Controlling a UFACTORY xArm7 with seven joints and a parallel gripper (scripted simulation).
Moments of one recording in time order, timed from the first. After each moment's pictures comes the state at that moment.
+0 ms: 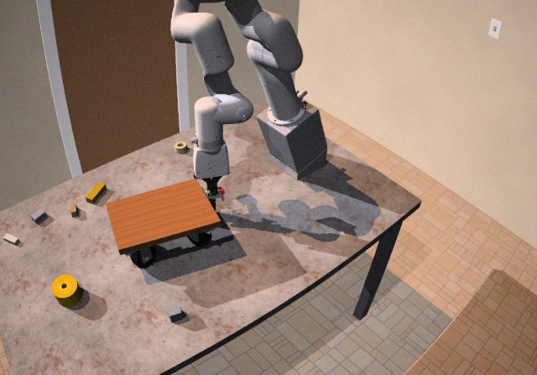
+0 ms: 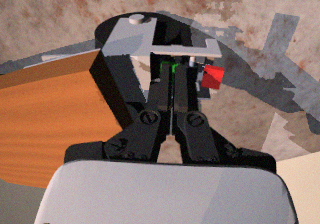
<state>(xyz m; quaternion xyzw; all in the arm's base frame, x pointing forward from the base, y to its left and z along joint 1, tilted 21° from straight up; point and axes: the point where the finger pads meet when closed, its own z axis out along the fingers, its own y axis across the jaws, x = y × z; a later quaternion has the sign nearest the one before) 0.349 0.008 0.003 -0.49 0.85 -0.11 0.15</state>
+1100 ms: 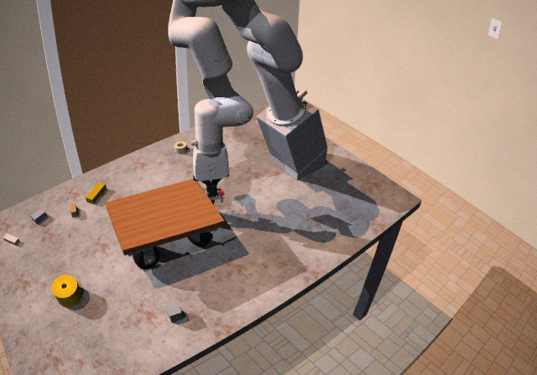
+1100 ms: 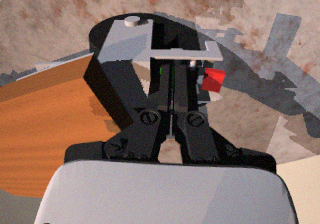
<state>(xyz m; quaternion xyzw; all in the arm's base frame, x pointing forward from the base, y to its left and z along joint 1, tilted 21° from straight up) 0.354 0.008 -0.003 -0.49 0.85 -0.11 0.15</state>
